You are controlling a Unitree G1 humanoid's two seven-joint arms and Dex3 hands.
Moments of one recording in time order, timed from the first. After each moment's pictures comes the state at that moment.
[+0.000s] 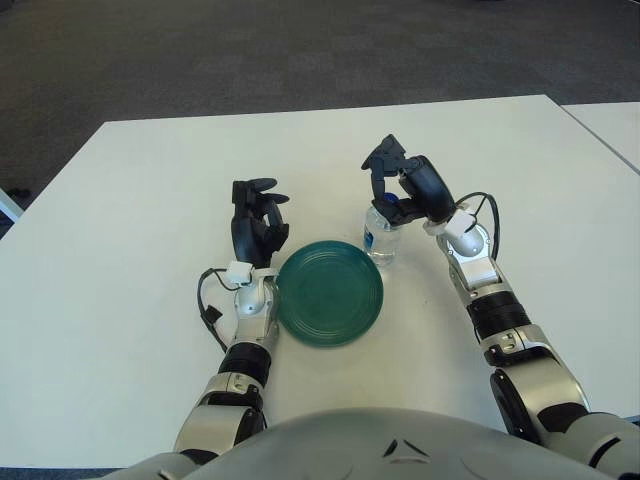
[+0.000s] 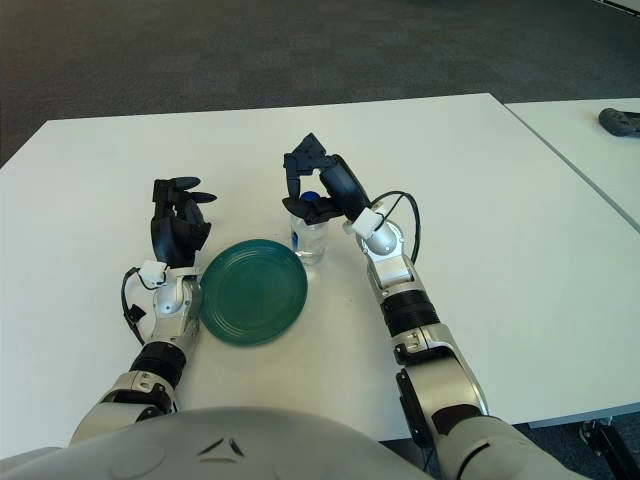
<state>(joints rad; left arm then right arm) -0.19 -0.12 0.04 0.70 -0.11 -0.96 0.11 -0.41 -0.16 0.17 0.39 -0.03 -0.77 0.27</state>
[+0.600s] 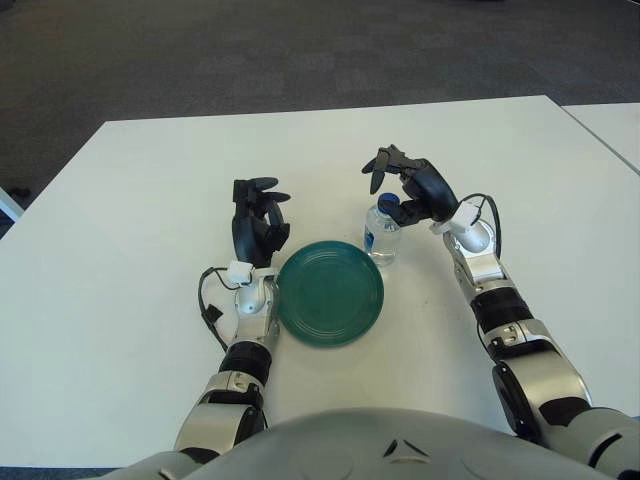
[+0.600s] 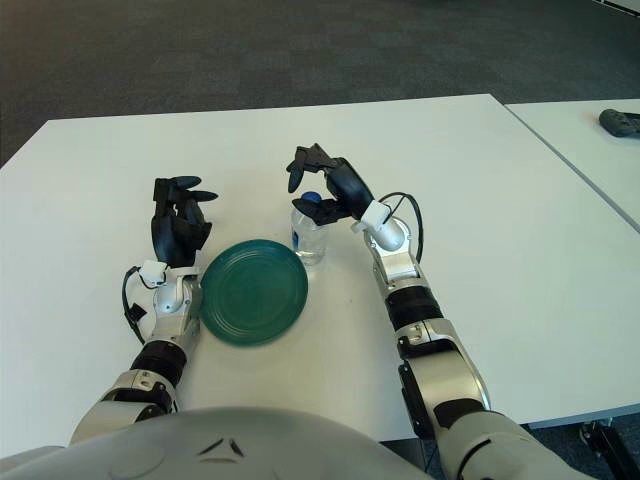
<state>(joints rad) -0.19 -0.12 0.05 0.70 -0.11 -0.98 0.10 -0.44 -0.19 0.12 0.55 0.06 -0.73 0.42</state>
